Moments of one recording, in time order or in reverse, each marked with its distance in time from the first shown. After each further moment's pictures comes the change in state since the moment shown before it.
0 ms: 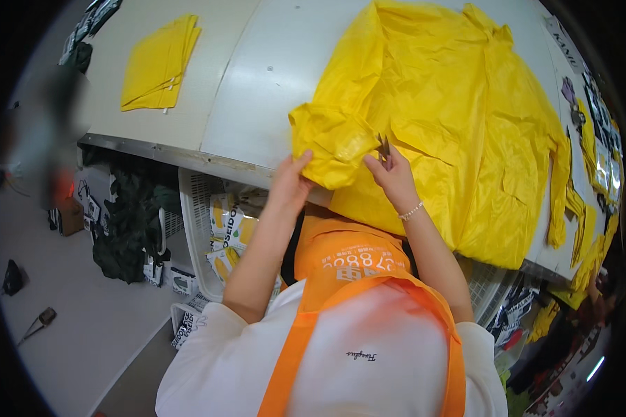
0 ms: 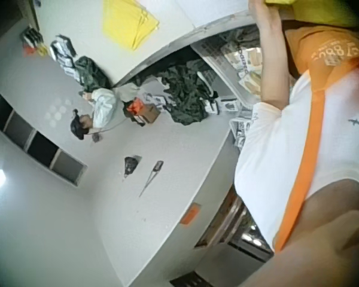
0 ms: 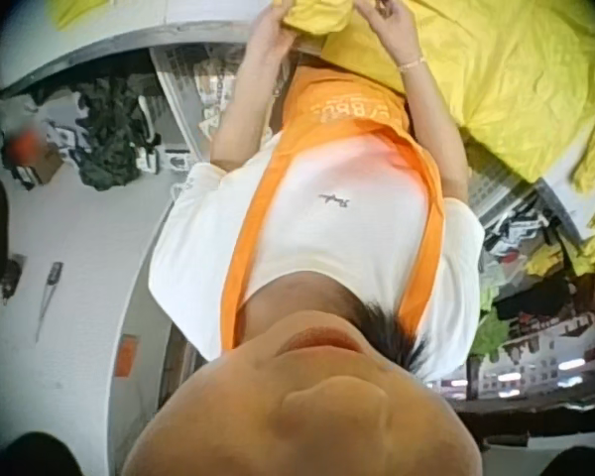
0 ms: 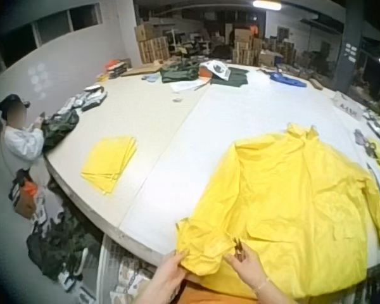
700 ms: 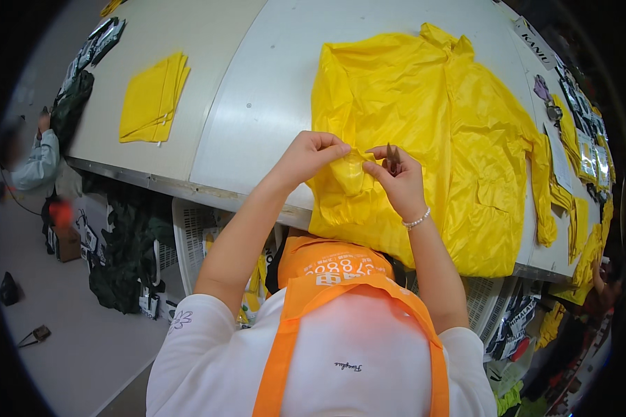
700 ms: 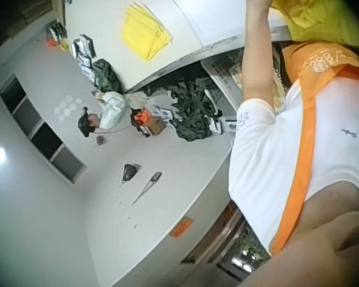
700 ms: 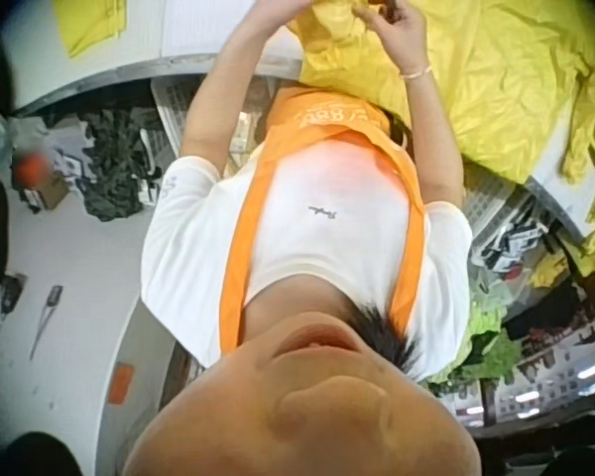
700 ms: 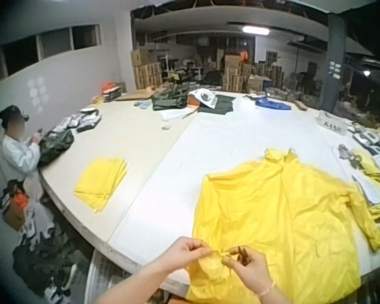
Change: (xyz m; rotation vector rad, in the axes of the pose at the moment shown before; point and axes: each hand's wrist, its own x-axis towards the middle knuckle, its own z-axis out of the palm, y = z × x) left_hand 0.004 0.034 0.117 0.971 -0.488 0.227; right_hand -0.014 -0.068 -0.053 -0.002 0.095 -0.292
